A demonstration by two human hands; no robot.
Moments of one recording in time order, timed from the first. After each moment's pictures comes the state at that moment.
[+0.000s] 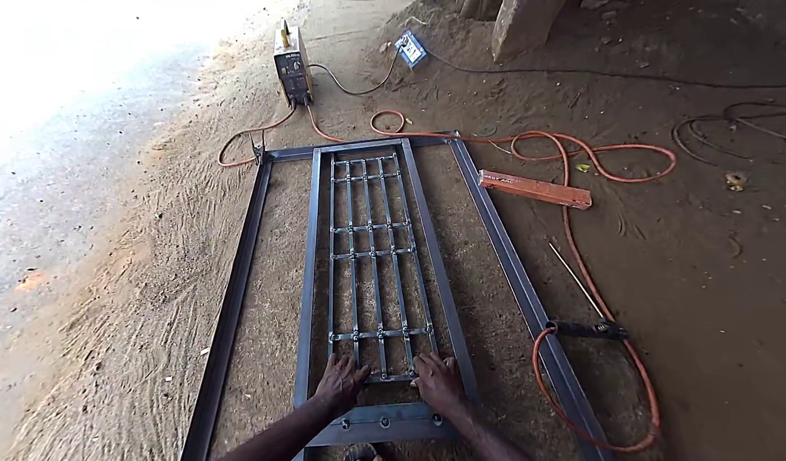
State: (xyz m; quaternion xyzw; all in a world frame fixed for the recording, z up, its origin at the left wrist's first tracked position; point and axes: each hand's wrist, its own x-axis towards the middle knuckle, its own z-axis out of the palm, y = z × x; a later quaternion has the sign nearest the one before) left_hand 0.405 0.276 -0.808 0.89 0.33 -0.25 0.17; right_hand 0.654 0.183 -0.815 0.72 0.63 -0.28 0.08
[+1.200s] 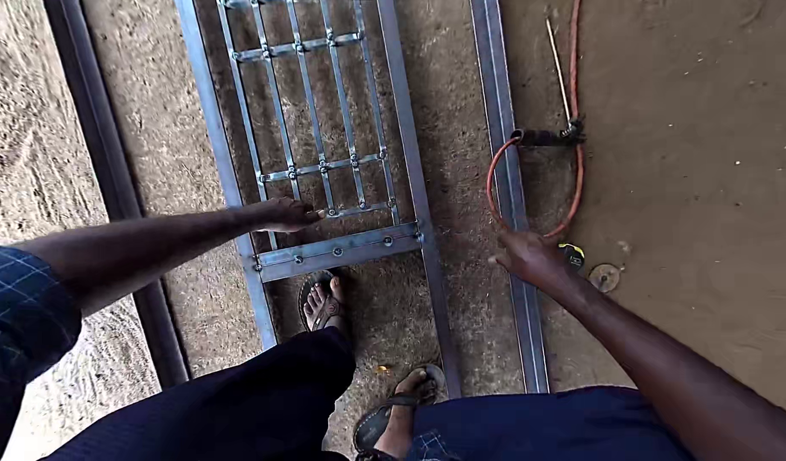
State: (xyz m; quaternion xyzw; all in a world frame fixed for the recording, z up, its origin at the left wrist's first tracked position) left_hand 0.427 0.320 -0.782 0.77 0.30 -0.40 0.38; right_hand 0.831 -0.022 -0.731 0.79 0.53 -0.28 0.15
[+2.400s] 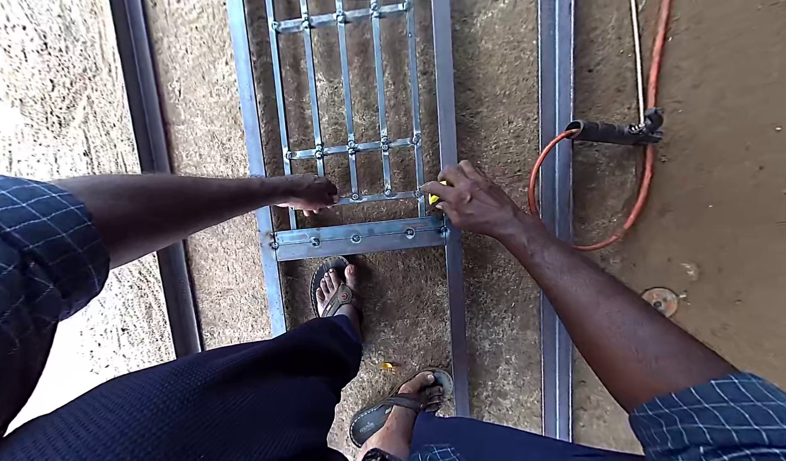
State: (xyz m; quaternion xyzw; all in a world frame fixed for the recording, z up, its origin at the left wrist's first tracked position) left_hand 0.434 0.318 -0.775 0.76 0.32 -0.38 0.42; right_hand 0.759 0.133 -0.778 0.57 0.80 -0.19 -0.03
